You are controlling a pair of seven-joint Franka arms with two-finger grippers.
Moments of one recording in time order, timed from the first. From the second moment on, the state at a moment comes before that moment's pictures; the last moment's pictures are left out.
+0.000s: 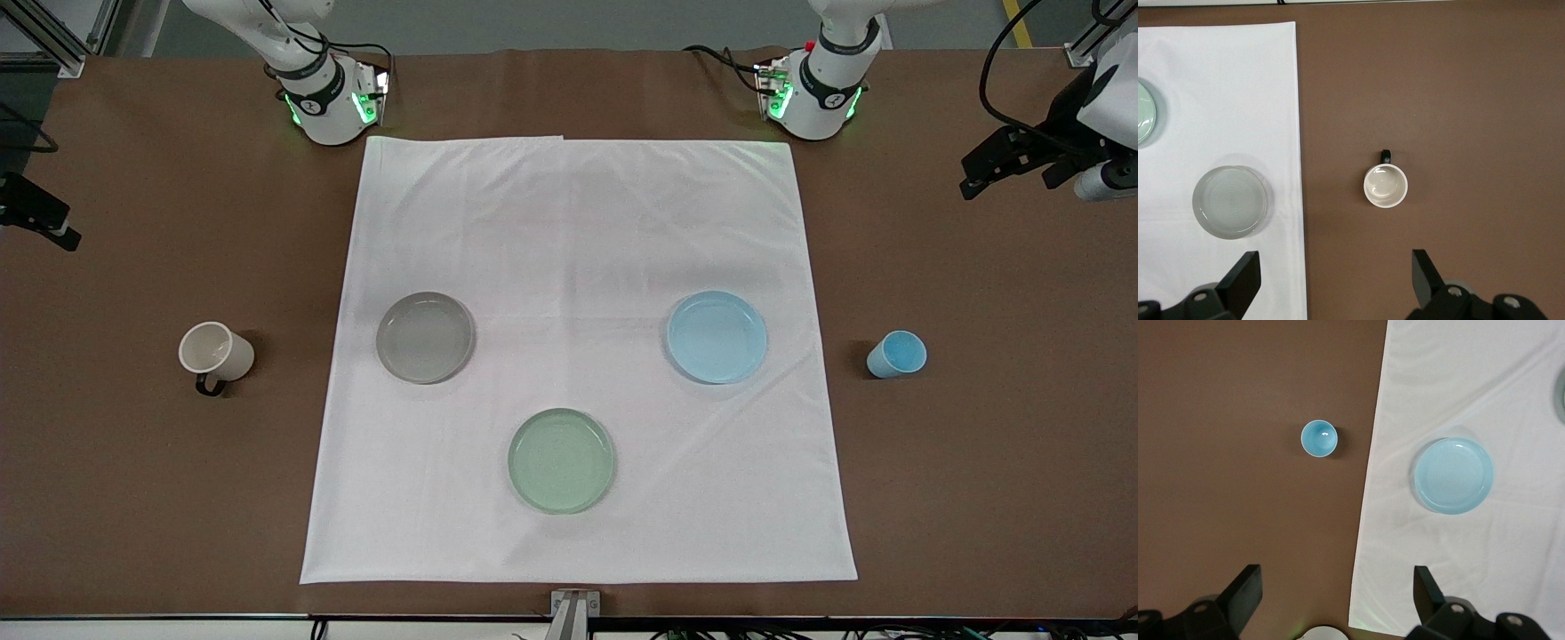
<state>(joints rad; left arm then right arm) 0.08 -0.11 -0.18 -1.61 0.01 1.48 -0.20 -0.05 0.00 -0.05 -1.49 0.01 1.58 -0.07</state>
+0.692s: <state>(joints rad) 0.09 -0.05 -0.16 -1.62 0.01 1.48 -0.20 -0.04 0.04 -0.04 -1.49 0.01 1.57 -0.07</state>
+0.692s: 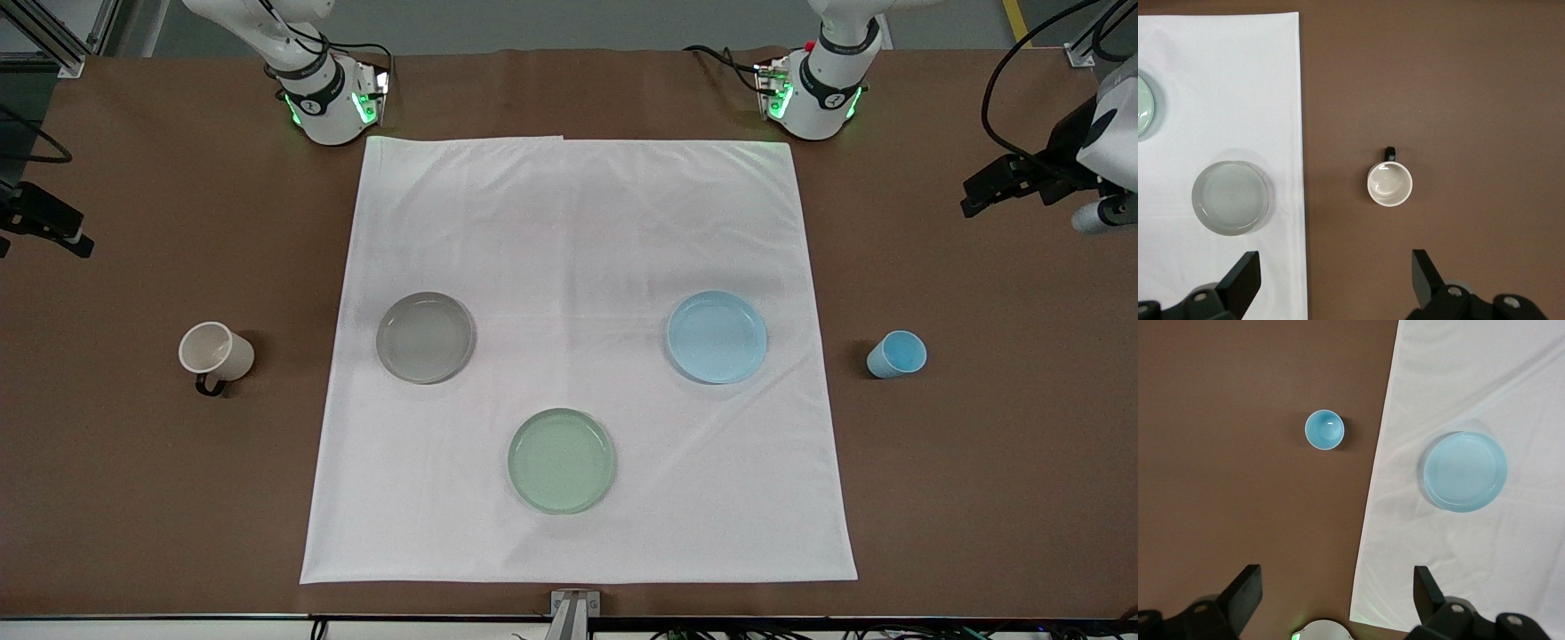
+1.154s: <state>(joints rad) 0.18 0.03 -0.15 -1.88 0.06 1.80 -0.19 -0.11 0.30 -0.05 -1.51 0.00 1.69 -0.12</state>
